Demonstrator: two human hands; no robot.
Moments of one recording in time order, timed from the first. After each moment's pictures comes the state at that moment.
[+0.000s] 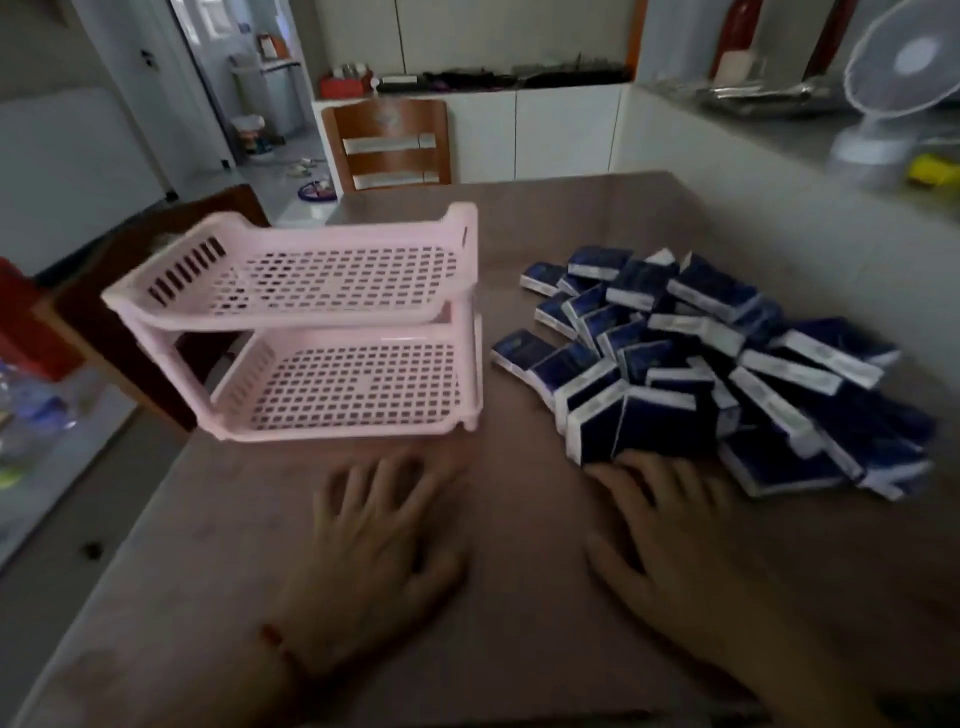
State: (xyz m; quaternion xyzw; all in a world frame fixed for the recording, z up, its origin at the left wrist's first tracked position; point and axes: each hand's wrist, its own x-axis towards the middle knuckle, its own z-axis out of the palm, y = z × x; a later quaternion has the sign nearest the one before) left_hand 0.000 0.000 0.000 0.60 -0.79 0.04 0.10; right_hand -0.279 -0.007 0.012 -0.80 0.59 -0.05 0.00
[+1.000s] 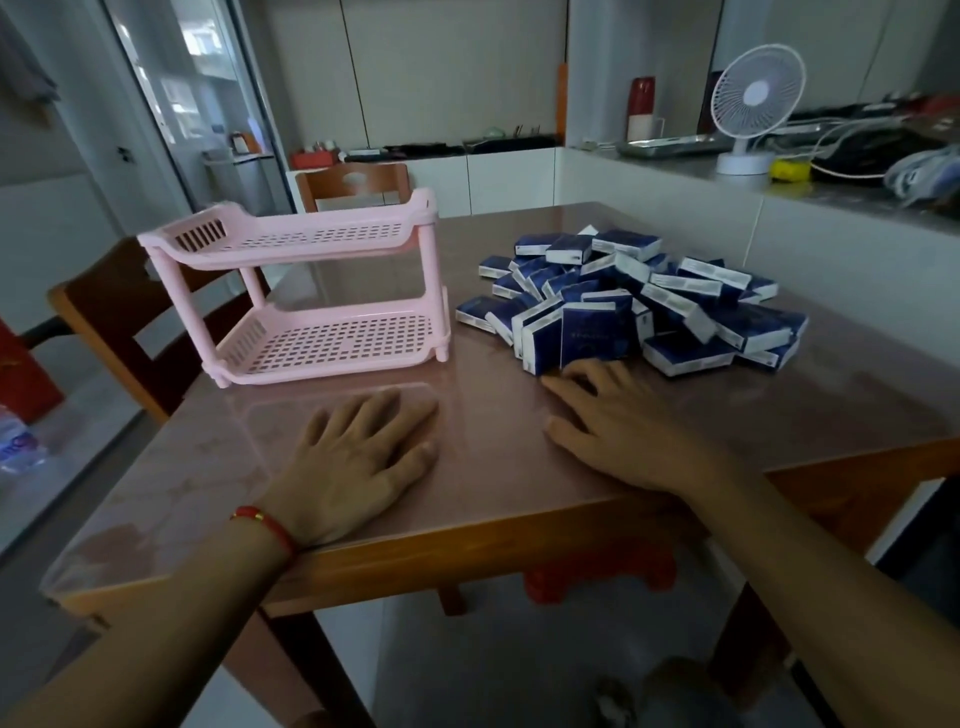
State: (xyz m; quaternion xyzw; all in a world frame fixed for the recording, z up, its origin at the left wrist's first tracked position) left_hand 0.015 0.031 -0.010 0.57 -0.82 -0.03 0.02; right_hand -0.278 0.018 -0.001 -0.81 0.58 -0.07 0.02
